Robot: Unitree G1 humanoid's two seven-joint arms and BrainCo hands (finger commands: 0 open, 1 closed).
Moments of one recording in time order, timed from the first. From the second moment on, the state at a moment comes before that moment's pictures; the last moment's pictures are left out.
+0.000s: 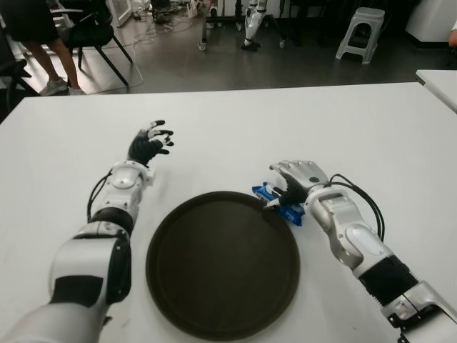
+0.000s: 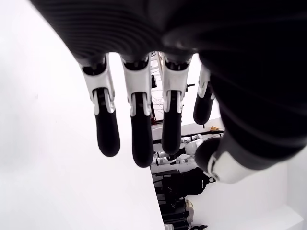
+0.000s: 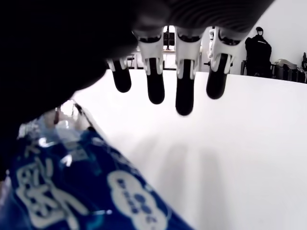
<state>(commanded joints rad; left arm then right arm) -0.82 0.18 0.15 1.33 0.06 -0.33 -0.09 -0.40 -0.31 0.50 0.28 -1.00 0.24 0.19</state>
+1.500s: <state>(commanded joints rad) -0.82 0.18 0.14 1.33 0.07 -0.34 -0.07 -0.41 -0.34 0.52 0.26 -0.97 0.23 0.20</state>
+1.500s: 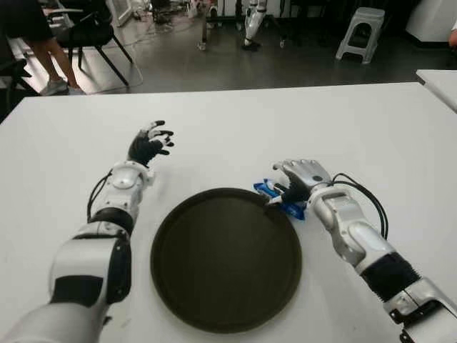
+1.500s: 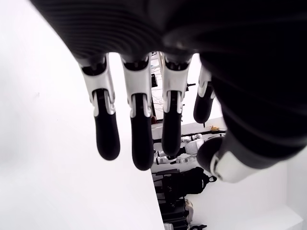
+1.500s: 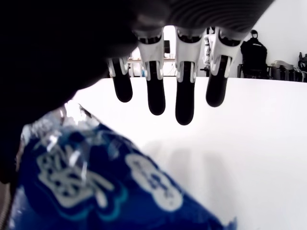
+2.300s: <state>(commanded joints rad) -0.82 0.18 0.16 1.32 0.06 -0.34 -0.10 -0.32 -0.42 0.50 -0.03 -0.98 0.23 0.39</state>
